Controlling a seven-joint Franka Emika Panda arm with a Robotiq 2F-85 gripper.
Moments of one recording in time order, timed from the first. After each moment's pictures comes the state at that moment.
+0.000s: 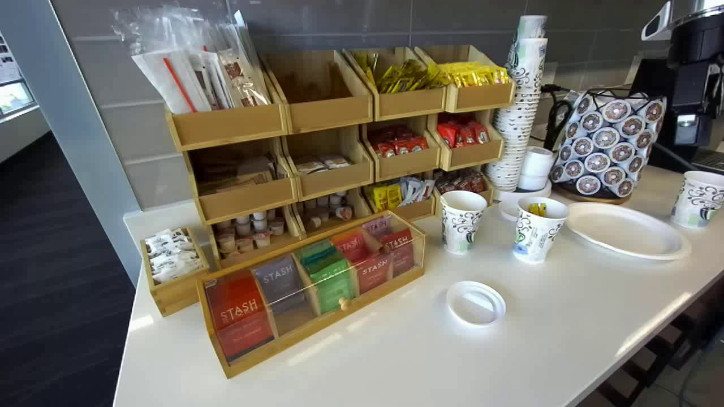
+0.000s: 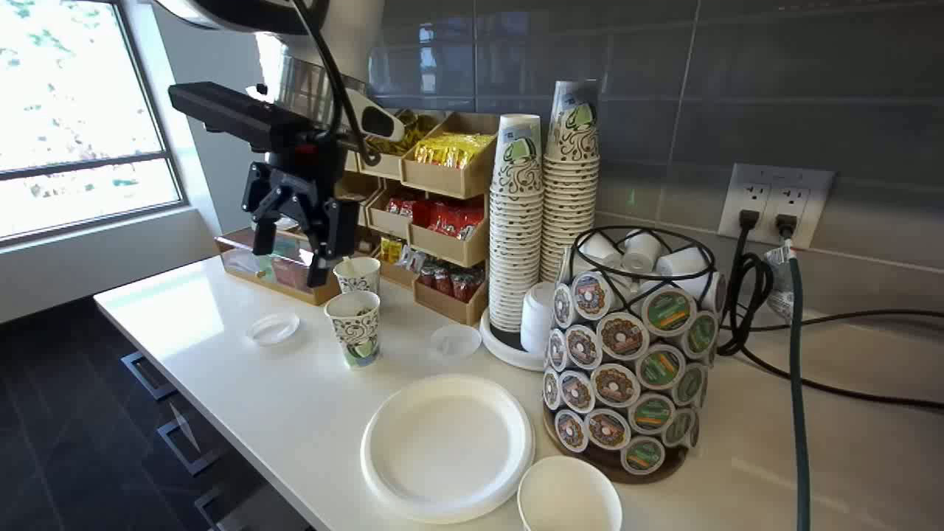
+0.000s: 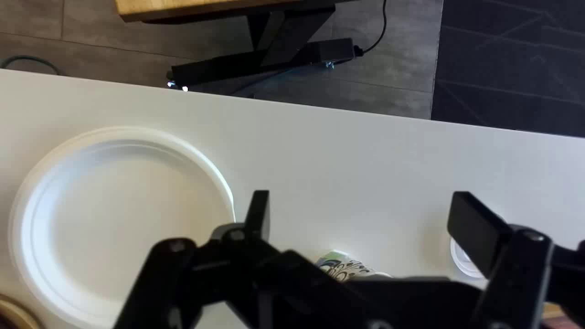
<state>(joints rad) -0.13 -0.31 -0.33 -2.30 0.03 1.70 -0.28</state>
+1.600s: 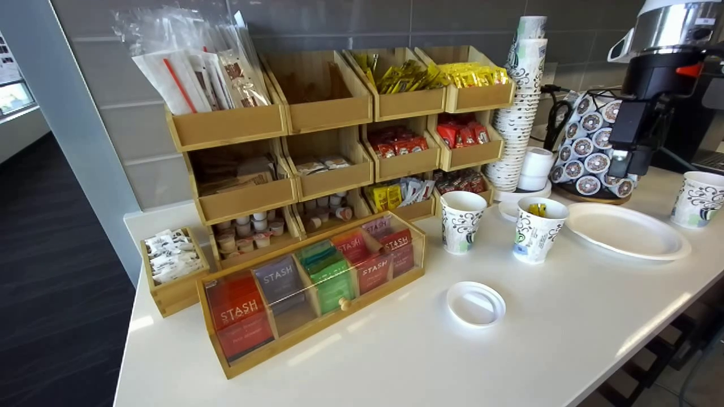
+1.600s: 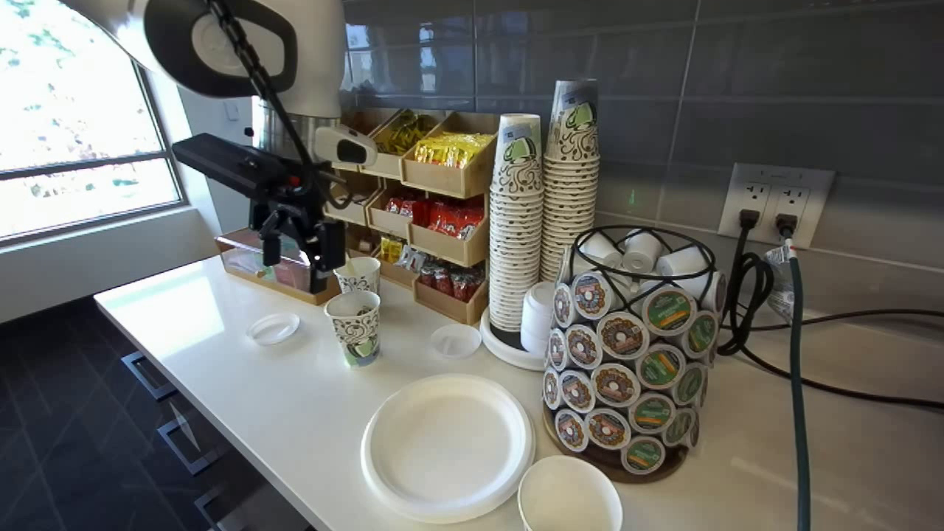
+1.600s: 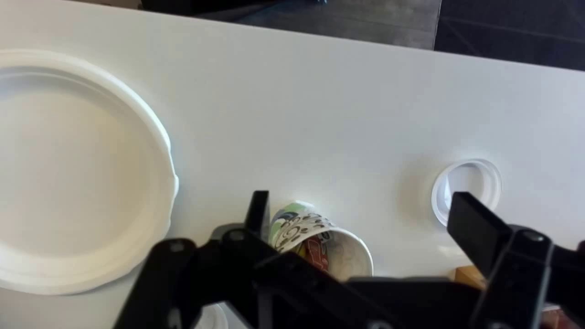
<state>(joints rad) -0.12 -0.31 -0.21 -2.44 0.13 2.01 -0.21</state>
